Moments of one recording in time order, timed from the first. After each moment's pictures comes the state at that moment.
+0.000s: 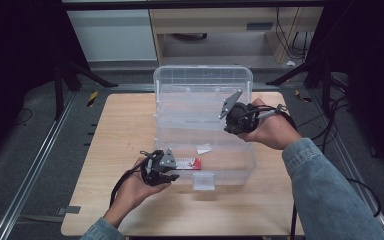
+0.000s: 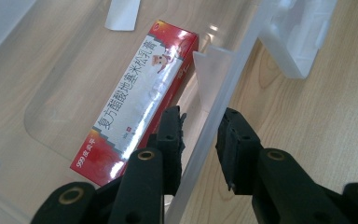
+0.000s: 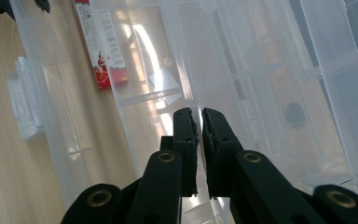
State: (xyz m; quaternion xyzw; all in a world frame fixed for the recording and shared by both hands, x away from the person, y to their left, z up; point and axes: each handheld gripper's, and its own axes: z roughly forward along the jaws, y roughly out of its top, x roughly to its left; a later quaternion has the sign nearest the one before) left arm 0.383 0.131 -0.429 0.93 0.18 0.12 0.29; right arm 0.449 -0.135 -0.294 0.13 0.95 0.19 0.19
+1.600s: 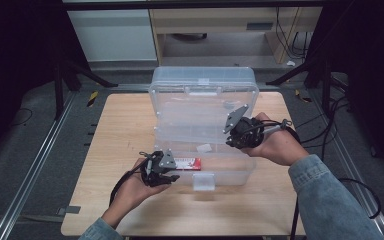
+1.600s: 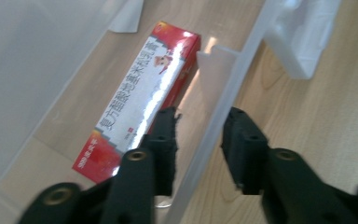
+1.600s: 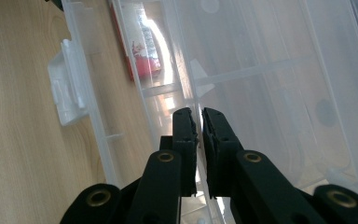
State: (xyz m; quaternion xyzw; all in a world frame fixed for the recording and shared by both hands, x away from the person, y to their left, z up) left arm 0.381 0.132 -0.431 0.93 0.18 0.13 0.29; right arm 0.419 -0.144 -0.311 0.12 0.96 0.21 0.17
